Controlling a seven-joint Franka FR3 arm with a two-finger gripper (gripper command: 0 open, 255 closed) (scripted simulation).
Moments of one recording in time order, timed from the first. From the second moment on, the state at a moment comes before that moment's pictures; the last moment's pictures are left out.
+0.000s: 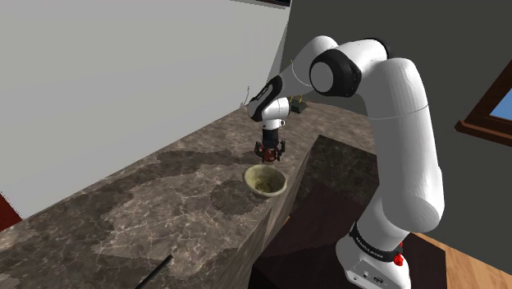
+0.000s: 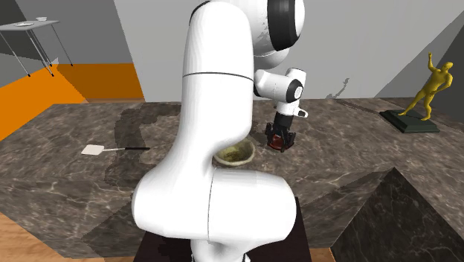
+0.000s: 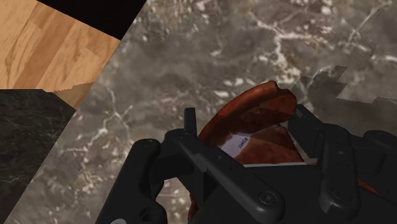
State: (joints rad) arm 0.01 0.60 -0.42 -1.93 0.29 2.10 0.23
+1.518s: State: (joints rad) arm 0.05 0.42 -0.47 -1.91 0.21 1.92 0.29
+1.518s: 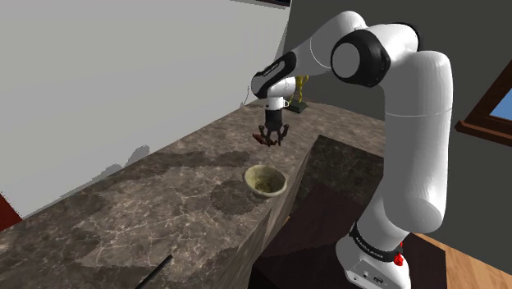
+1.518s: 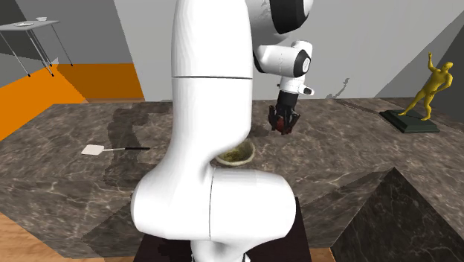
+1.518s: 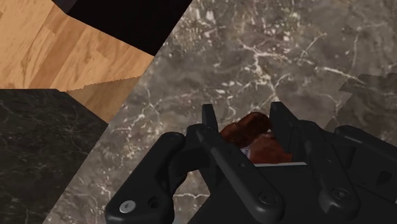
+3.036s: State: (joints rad) arm 0.22 -0.01 -0.43 -2.28 0.09 1.92 0.56
